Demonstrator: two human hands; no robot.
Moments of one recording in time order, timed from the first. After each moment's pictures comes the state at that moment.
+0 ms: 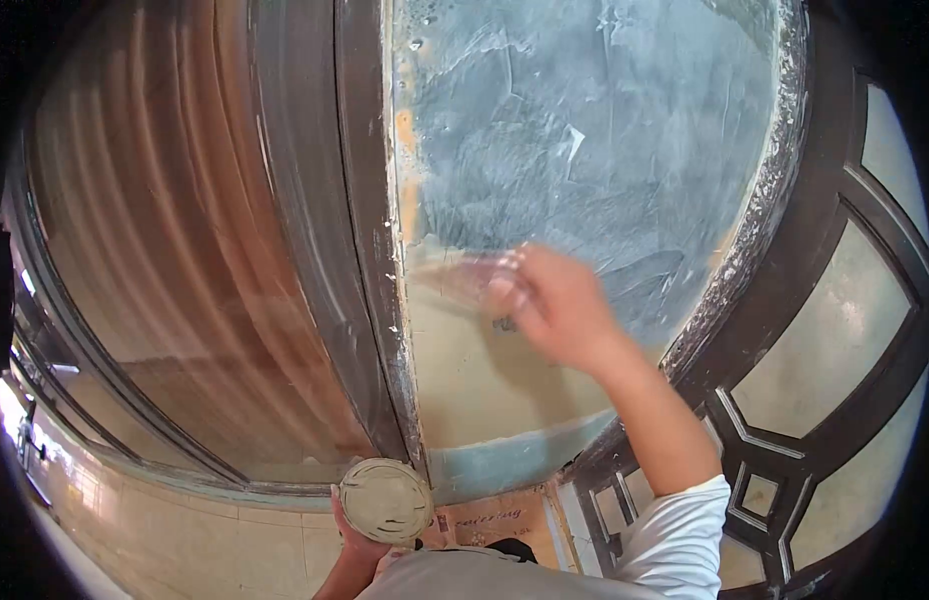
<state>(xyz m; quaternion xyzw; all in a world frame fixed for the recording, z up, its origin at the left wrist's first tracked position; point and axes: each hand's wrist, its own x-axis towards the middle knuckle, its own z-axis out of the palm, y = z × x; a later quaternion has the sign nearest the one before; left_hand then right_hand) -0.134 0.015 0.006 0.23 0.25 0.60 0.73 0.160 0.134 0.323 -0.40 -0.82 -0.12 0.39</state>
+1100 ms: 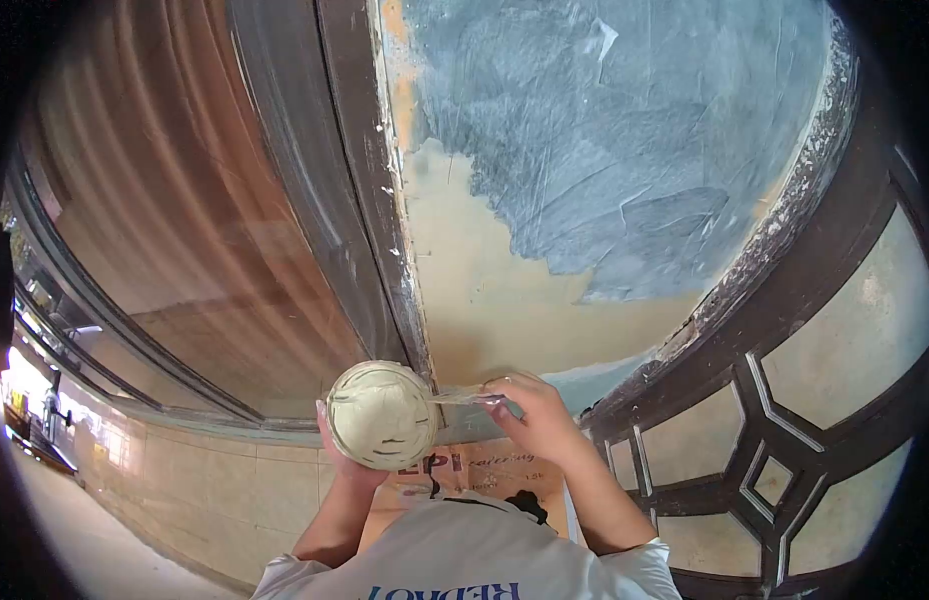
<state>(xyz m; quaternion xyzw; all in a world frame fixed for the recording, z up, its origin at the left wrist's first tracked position) -0.119 0.043 0.061 0.14 0.13 0.62 0.76 0.152 0.064 0.111 -0.42 -0.78 0.22 0.41</state>
